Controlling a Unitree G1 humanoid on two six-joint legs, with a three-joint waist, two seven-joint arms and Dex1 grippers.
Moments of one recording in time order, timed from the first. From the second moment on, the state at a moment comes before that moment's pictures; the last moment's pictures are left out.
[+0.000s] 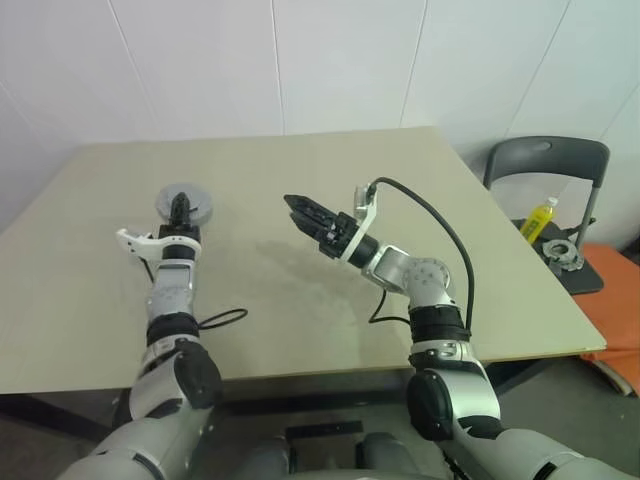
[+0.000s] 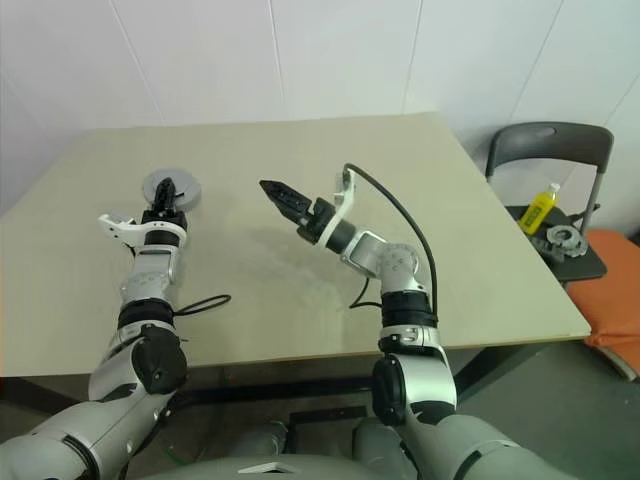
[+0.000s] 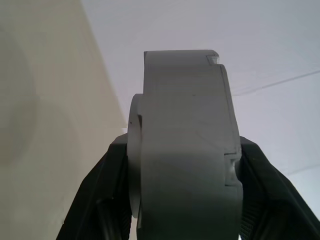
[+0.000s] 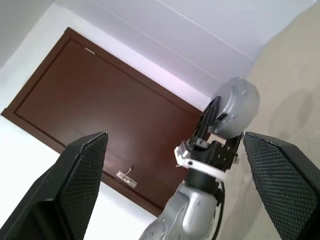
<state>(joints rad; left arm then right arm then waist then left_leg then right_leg) -0.78 0.18 0.80 0.92 -0.92 0.11 -0.38 -0.74 0.08 -0.30 0.43 0.83 0.93 0.63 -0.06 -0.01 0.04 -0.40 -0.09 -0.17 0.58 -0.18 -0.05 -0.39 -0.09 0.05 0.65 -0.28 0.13</state>
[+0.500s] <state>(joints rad) -0.83 0.35 0.80 1.22 -0.76 -0.21 -0.25 -0.73 0.06 -0.30 0.40 0.83 0.93 0.63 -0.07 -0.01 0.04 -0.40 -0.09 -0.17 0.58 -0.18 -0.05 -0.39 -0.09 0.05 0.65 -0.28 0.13</state>
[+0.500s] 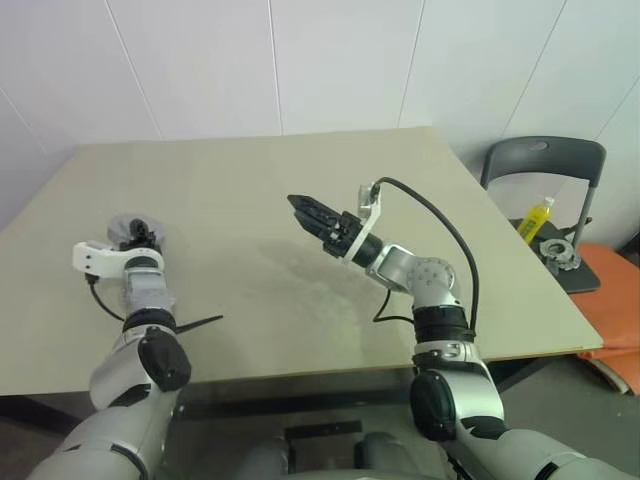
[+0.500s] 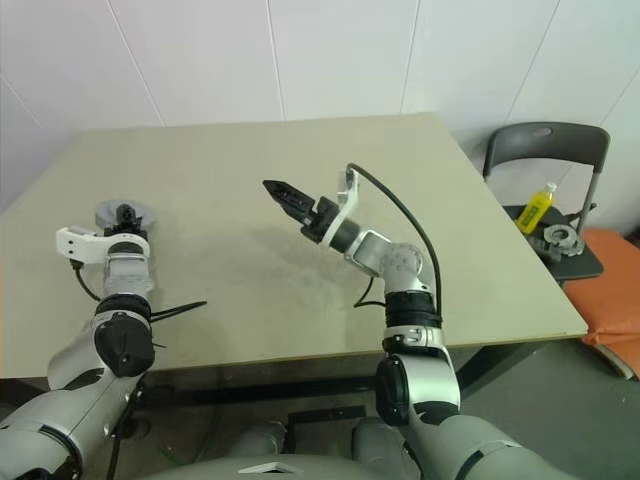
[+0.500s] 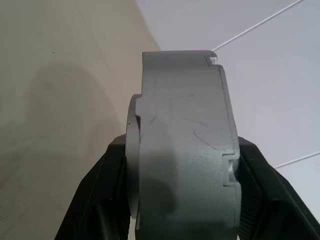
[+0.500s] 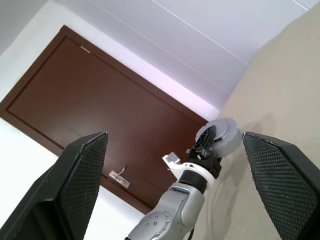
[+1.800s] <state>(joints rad) -0.48 0.09 0.55 0.39 -0.66 0.35 0.14 -0.73 0.04 -0.25 0.40 0.82 0.90 0.65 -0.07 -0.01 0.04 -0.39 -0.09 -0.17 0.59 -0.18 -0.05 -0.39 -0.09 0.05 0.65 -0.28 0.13</state>
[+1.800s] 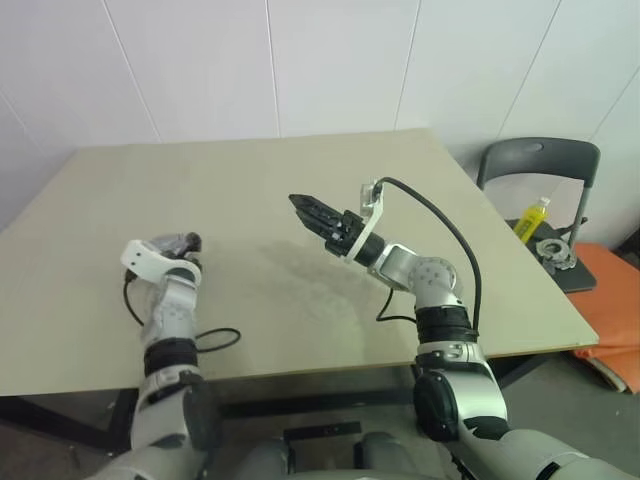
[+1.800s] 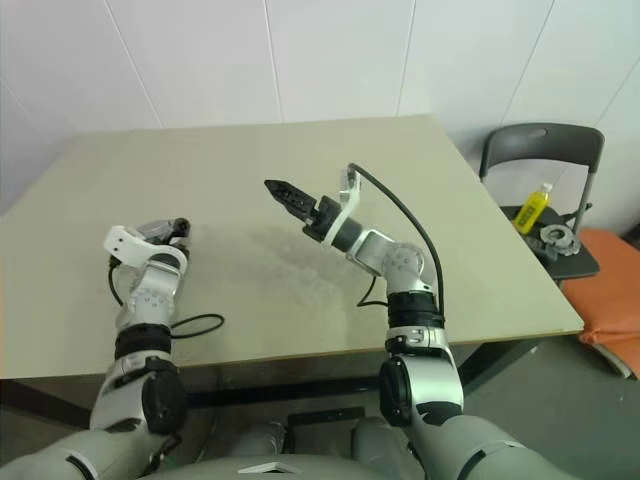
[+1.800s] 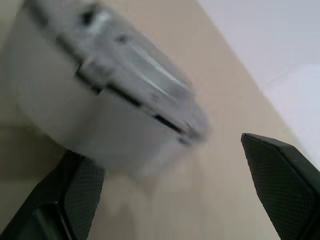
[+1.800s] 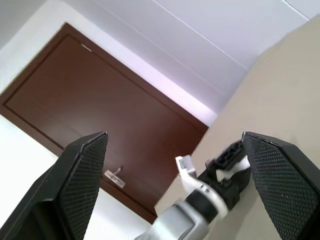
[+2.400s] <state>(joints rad) -0.29 0.26 0.22 0.15 -0.44 0.23 -0.29 -0.67 -0.12 0.02 0.40 0.41 0.64 0.59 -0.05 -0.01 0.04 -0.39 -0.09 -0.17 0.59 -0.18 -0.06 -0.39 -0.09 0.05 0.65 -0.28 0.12</state>
